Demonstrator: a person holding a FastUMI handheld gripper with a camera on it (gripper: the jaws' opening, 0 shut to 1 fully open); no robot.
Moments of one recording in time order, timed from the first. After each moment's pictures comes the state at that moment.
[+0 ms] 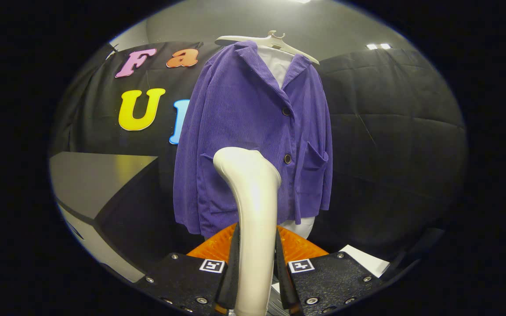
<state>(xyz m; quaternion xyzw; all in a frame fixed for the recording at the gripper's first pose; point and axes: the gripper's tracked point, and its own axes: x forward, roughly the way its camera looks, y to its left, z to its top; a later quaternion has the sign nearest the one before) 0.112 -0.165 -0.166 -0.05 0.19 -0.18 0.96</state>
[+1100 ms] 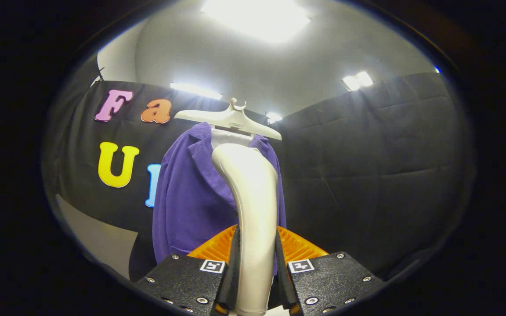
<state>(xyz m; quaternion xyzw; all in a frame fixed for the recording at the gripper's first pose) 0.129 -0.231 0.070 -0.07 0.01 -0.26 0.96</state>
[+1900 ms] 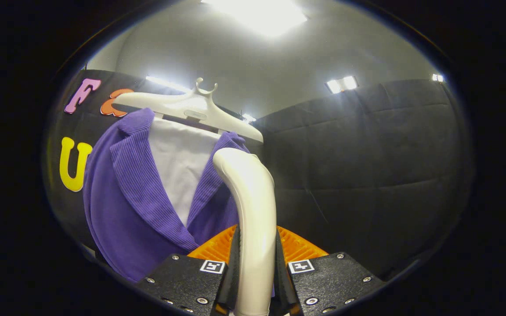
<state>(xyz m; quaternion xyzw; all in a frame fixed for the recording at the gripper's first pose) 0.260 -0.332 0.074 -0.09 0.02 -0.34 0.93</state>
